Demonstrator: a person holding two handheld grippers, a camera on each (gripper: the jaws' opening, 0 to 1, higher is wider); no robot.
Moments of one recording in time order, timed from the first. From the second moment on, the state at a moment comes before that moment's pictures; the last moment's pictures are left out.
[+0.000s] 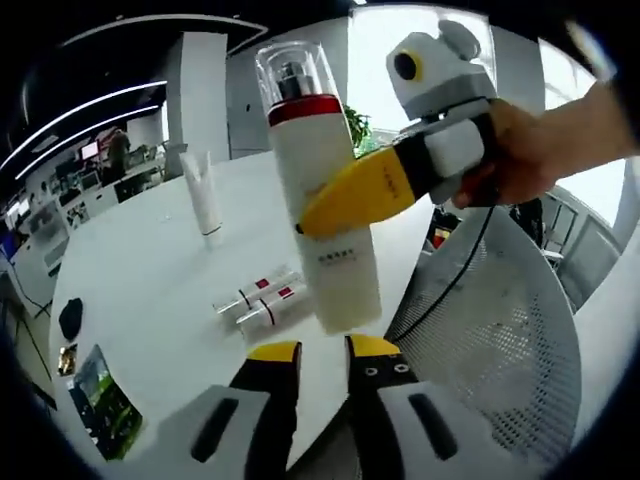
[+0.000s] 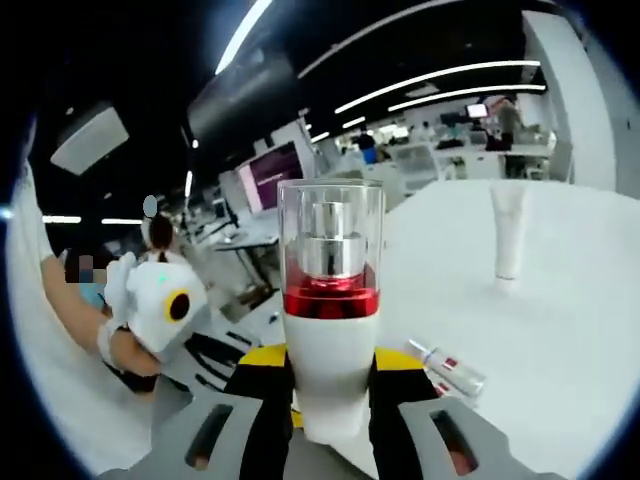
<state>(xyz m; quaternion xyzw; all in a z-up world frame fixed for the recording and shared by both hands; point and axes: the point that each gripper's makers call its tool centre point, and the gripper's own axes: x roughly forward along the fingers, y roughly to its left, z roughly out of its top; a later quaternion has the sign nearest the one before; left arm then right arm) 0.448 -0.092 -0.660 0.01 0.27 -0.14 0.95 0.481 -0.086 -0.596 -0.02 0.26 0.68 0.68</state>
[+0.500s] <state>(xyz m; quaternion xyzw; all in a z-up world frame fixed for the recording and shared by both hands) 0.447 -0.106 -0.621 -0.04 0.22 -0.17 0.96 0.480 -0.091 -0.591 0.01 0.24 0.68 0.69</state>
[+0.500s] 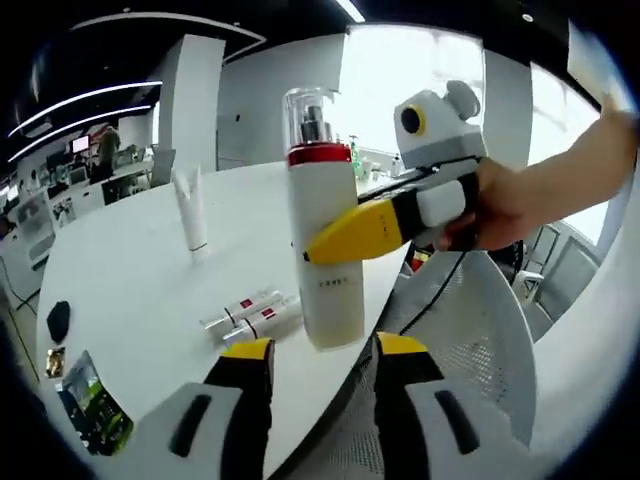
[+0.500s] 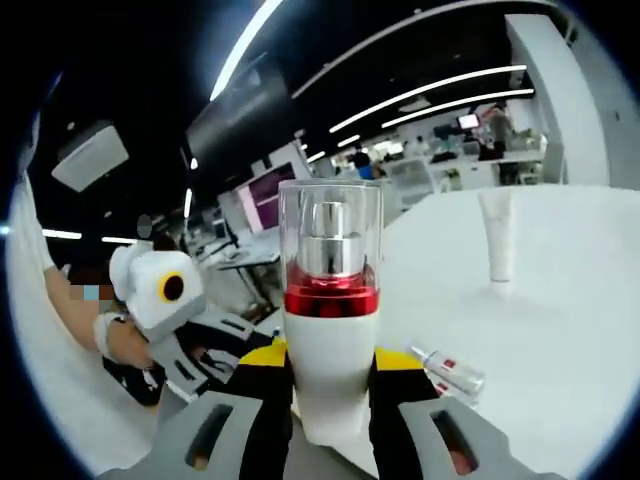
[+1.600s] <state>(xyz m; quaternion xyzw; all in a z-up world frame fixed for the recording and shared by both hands) 0.425 -0.134 -0.571 -0.18 0.13 -0.26 0.94 0.375 -0.083 -0.543 0.02 0.25 0.83 0.50</state>
